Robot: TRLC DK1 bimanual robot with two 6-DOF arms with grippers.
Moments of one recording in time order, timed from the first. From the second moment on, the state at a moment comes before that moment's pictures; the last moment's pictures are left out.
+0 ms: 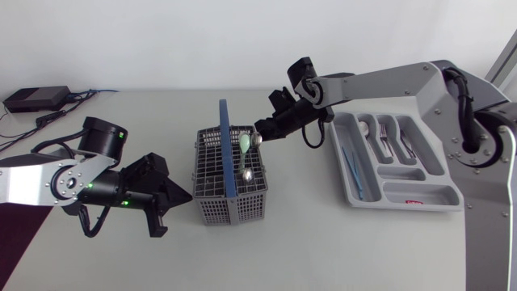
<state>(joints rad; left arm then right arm) -0.18 1.45 0.65 -0.23 0.57 0.78 0.37 2.26 1.72 -0.46 -0.60 -0.01</state>
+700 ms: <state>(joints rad) -0.04 1.89 1.09 0.06 0.59 0.48 0.38 1.76 1.09 -0.38 -0.57 -0.07</state>
